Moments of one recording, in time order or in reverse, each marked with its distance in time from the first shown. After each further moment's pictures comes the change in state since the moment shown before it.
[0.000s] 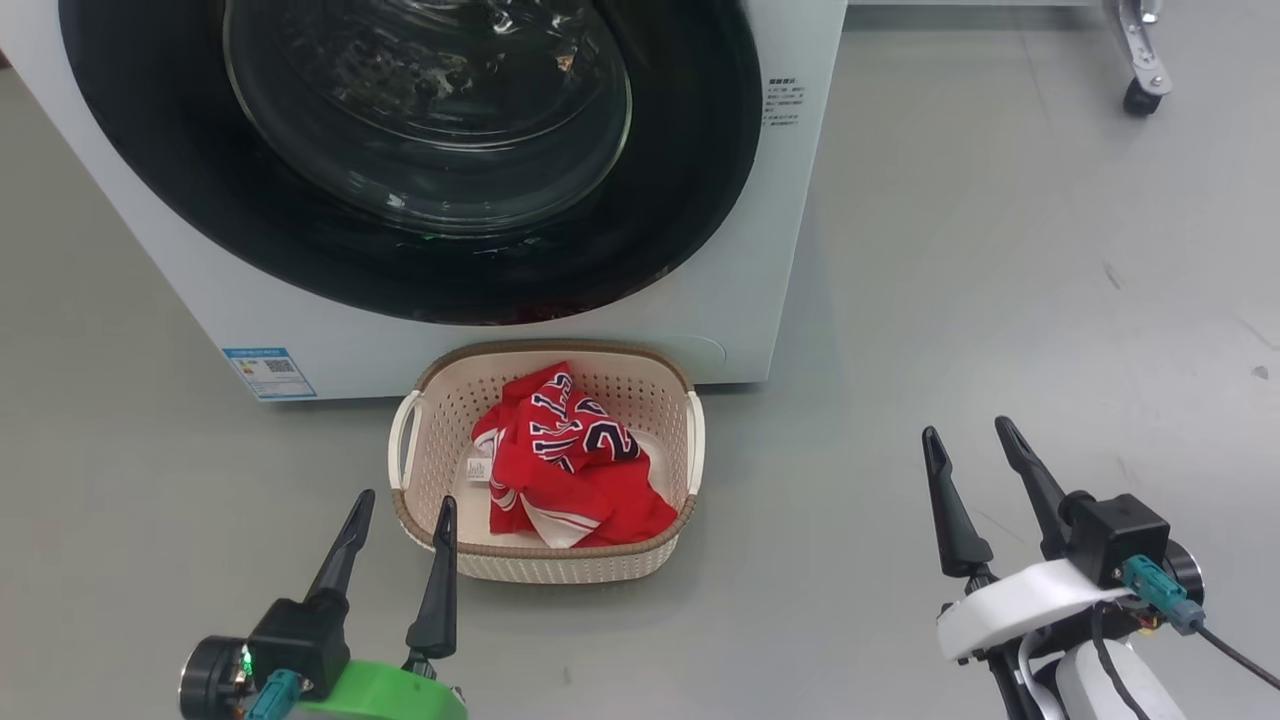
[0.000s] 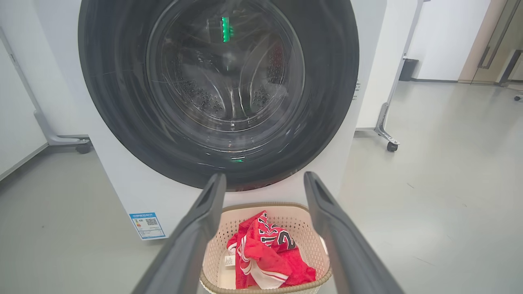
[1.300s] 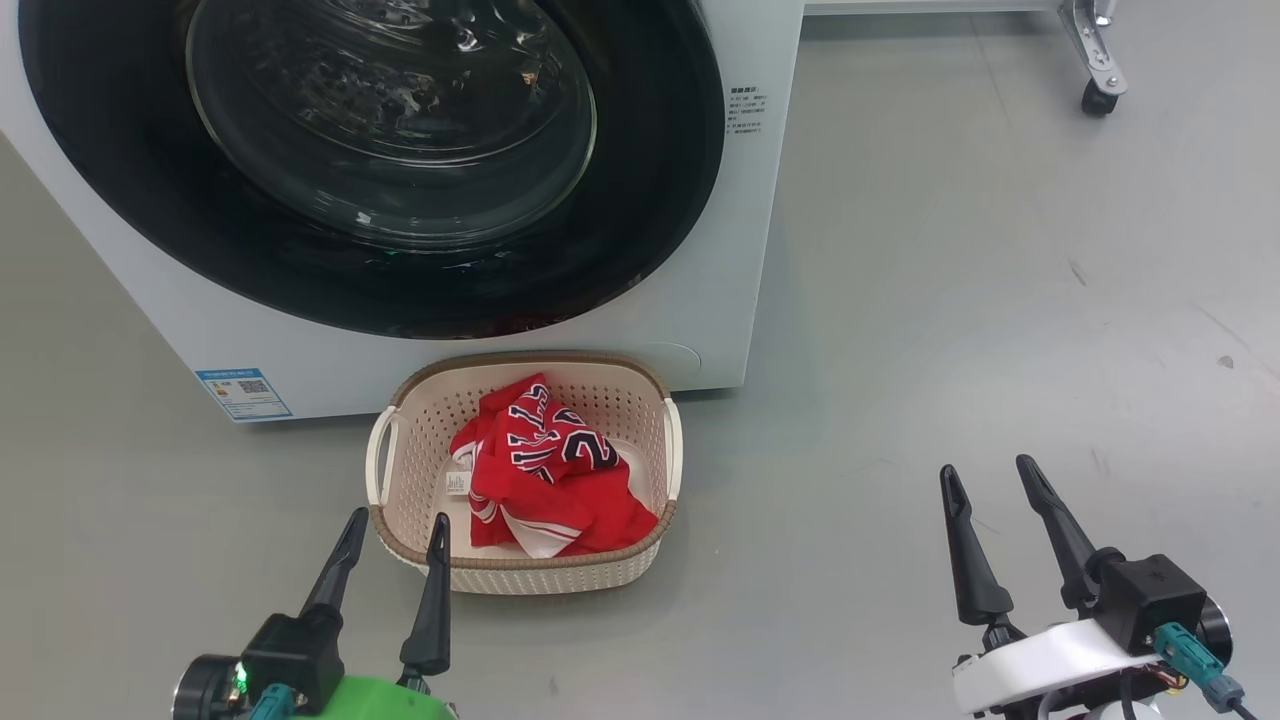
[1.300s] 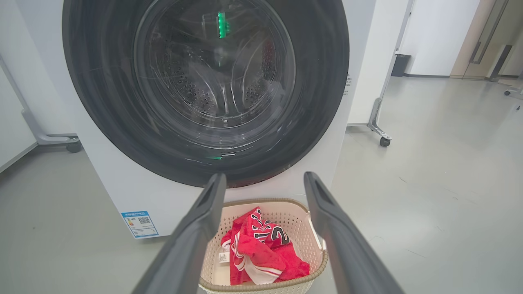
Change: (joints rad) left arm 0.037 0.007 0.009 -0.016 0.000 0.006 0.015; right arm 0.168 -0.008 -0.005 -0.195 0.000 -0.043 0.002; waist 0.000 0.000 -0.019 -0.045
